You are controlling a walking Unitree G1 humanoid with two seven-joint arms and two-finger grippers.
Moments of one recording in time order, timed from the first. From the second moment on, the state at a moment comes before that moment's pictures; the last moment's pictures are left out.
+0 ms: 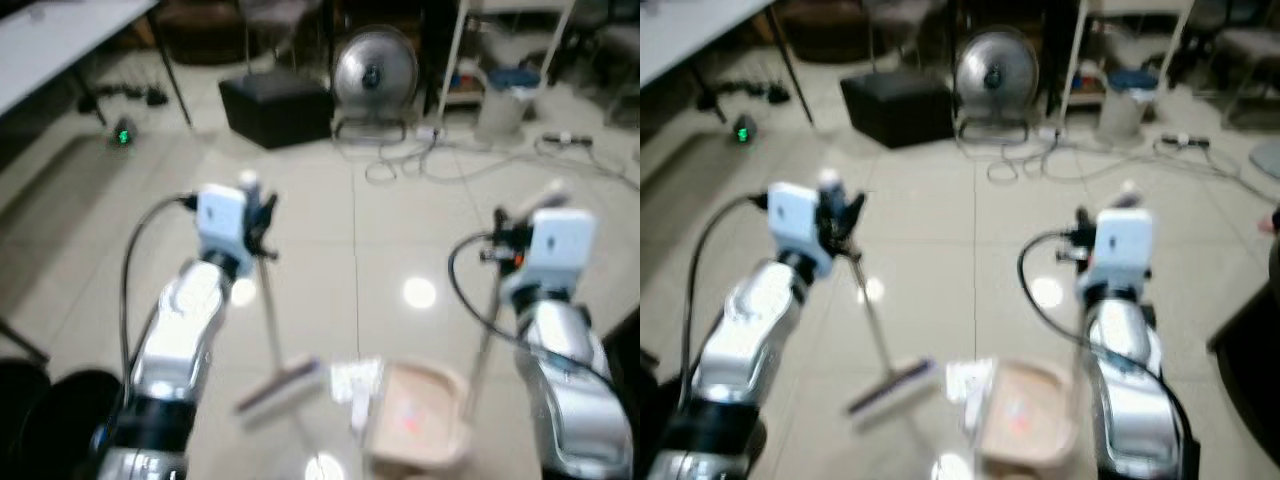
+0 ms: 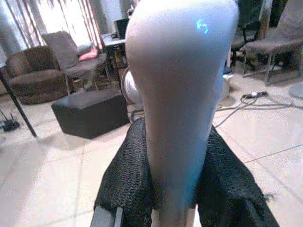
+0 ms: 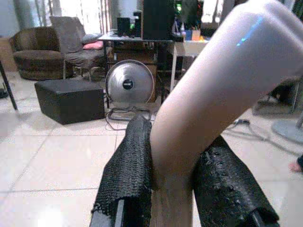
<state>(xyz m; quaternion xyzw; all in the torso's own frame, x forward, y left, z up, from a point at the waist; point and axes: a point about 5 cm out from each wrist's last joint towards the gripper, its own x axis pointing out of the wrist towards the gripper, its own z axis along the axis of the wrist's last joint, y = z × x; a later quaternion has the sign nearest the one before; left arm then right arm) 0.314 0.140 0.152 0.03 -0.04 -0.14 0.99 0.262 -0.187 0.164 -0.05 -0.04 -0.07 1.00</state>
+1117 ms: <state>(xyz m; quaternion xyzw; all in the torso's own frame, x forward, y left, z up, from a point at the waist) 0.310 0.128 0.145 0.03 -0.03 -0.17 0.98 0.257 -0.198 0.159 -0.07 -0.02 -0.09 0.99</state>
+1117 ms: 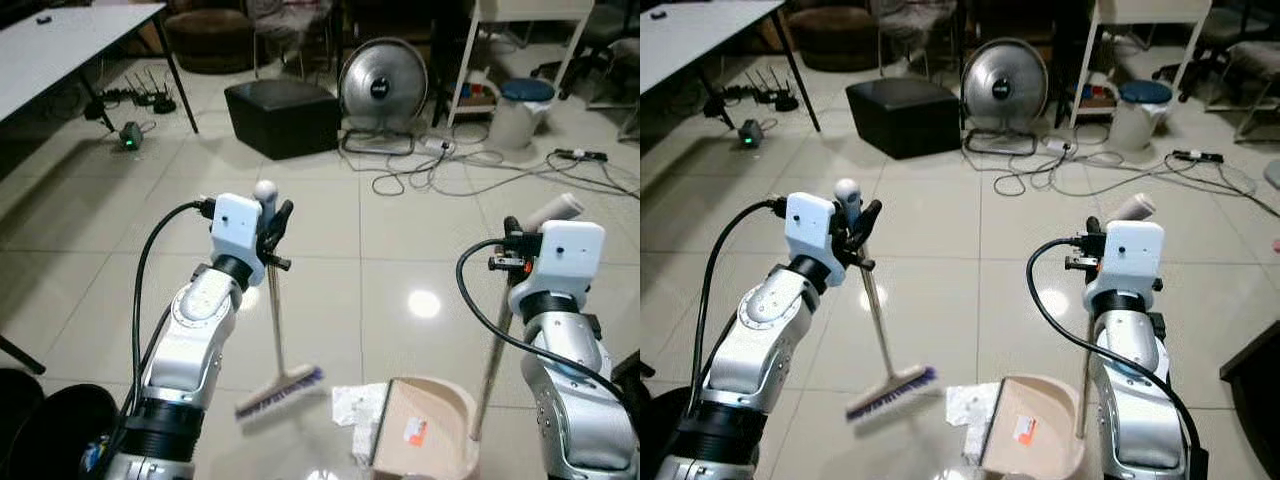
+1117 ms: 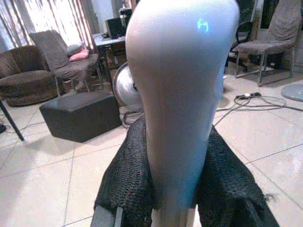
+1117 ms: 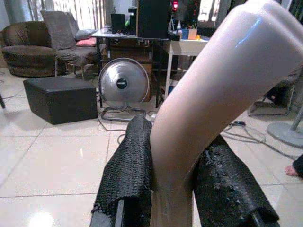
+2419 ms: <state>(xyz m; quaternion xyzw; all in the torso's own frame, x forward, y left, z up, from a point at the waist) 0.324 0.159 0.127 -0.06 -0.12 0.12 0.98 0.310 -0.138 0.130 -0.14 -0.16 0.05 0.98</state>
